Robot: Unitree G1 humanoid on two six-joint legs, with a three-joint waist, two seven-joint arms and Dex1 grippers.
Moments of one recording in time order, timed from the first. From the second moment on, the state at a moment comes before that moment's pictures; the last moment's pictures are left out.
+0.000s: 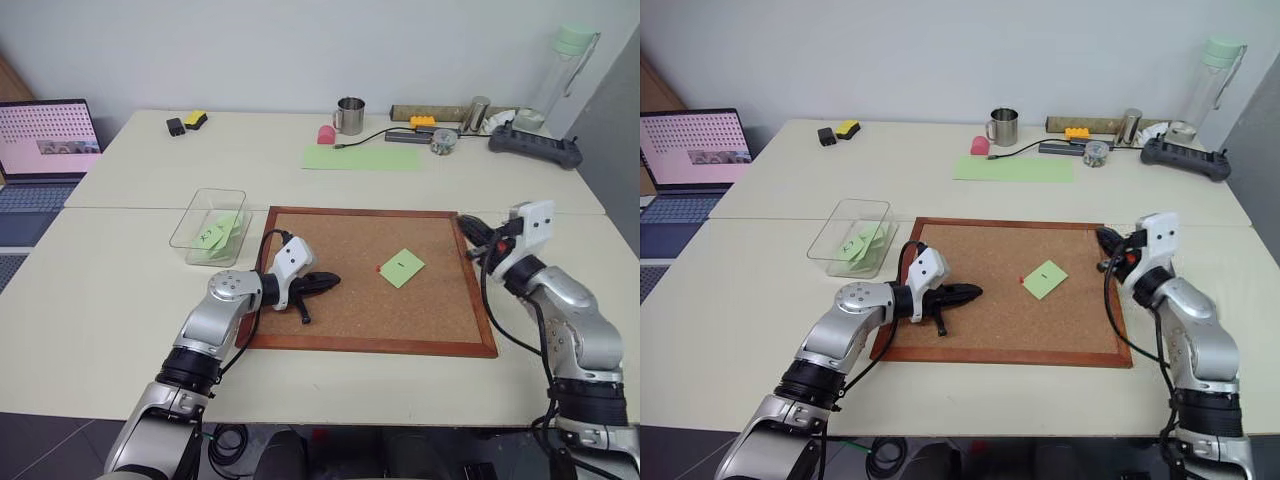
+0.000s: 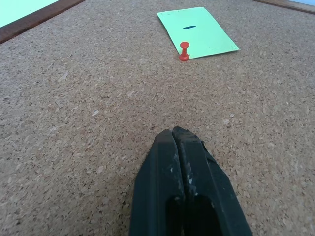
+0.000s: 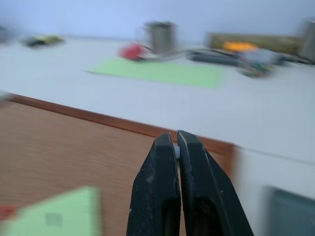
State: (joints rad) left arm -0.49 0.41 -0.19 0.24 -0.15 0.27 -0.98; right arm -0.32 -0.45 -0.24 -0.02 0.33 0.43 0.40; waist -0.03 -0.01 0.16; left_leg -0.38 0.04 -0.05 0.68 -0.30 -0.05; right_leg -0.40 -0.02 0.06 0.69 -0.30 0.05
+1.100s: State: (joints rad) left arm -0.48 0.42 -0.20 0.23 -0.15 0.26 -0.97; right arm -0.25 -0.45 -0.07 -0.12 0.38 0.39 0.60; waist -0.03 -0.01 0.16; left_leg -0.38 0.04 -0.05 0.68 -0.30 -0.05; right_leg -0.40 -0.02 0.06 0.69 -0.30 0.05
